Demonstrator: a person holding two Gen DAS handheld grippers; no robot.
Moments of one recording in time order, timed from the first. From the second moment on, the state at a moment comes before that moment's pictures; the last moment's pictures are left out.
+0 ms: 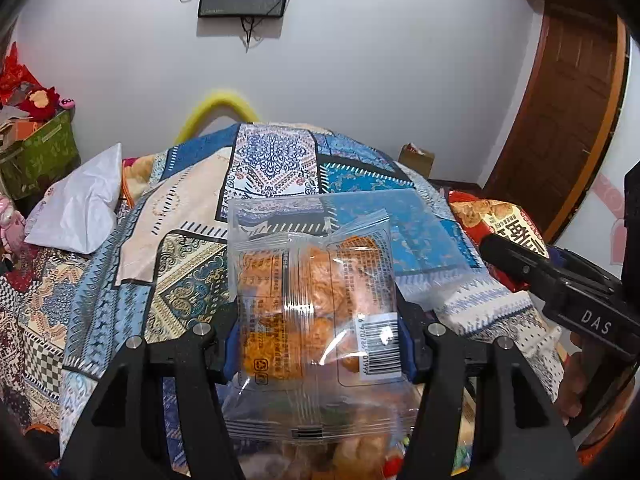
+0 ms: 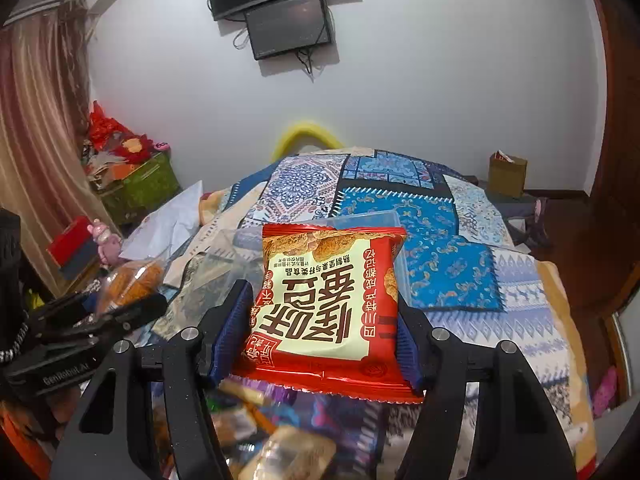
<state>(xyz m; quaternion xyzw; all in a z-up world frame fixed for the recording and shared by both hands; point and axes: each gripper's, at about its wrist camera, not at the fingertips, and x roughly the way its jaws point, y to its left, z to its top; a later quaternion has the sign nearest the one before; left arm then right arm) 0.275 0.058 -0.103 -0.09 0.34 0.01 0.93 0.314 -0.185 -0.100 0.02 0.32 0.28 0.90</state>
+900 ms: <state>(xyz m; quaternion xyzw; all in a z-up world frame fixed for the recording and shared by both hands) 0.376 0.064 -0.181 -0.09 0.44 0.03 0.89 0.388 -0.139 -0.168 -0.03 0.42 0.28 0.86</state>
